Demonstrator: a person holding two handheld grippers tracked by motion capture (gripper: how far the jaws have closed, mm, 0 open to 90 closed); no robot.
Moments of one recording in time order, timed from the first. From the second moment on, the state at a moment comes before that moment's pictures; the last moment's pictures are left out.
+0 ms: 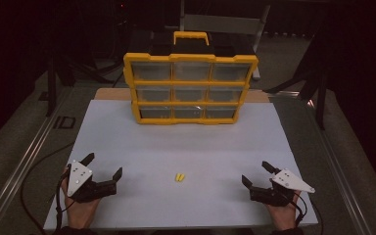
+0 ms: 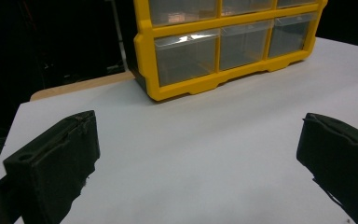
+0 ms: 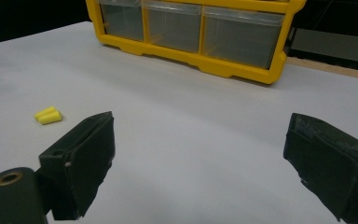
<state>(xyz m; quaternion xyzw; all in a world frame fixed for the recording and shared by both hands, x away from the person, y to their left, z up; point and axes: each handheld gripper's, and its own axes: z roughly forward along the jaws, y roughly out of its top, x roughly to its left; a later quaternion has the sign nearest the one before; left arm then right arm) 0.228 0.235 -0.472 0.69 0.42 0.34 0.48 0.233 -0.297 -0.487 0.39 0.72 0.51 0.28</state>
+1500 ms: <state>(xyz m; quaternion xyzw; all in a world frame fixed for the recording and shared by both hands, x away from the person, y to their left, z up) 0.276 0.203 -0.456 0.71 0.39 0.35 0.47 0.235 -0.299 -0.488 0.40 0.70 0.52 0.28</state>
